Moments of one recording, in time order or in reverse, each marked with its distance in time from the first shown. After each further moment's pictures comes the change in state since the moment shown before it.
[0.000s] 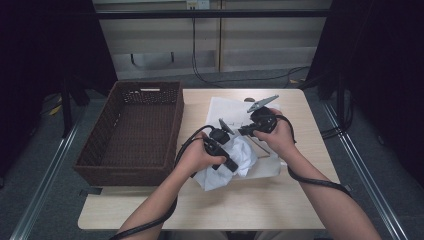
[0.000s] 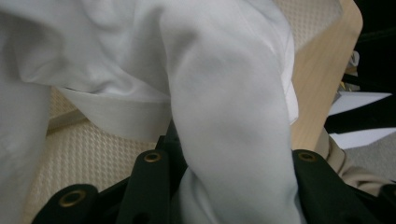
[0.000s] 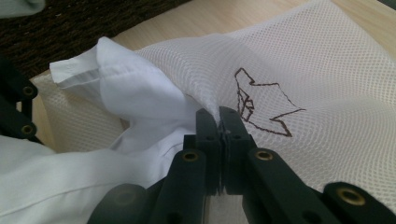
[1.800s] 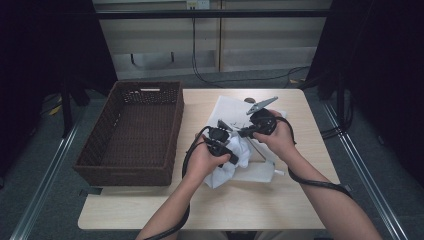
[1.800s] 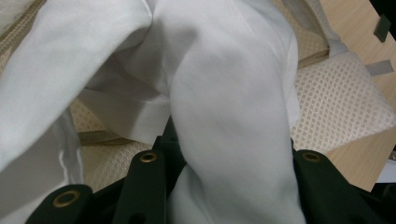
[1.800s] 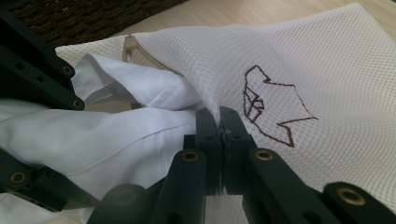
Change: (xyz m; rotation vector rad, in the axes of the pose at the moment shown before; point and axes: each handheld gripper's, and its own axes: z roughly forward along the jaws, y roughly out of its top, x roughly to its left) left arm -0.001 -0.001 0.010 -0.145 0.170 -0.152; right arm 0.004 -0.003 0.000 0.011 0.001 -0.010
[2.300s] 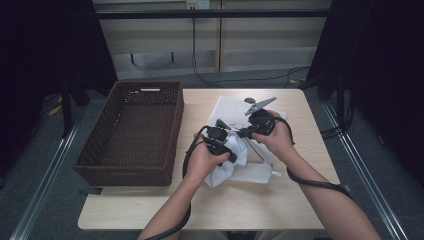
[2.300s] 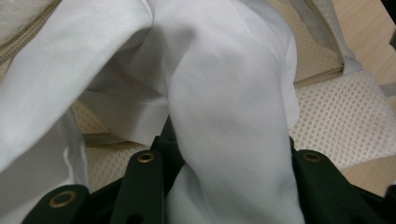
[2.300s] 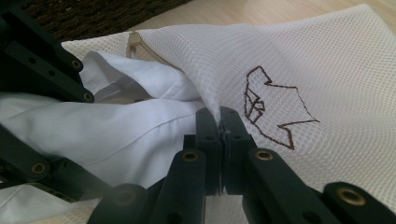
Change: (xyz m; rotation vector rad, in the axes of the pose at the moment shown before) left arm 0.003 0.001 0.001 -0.003 0.036 -0.034; right arm 0.002 0.001 0.003 -0.005 0.016 -0.004
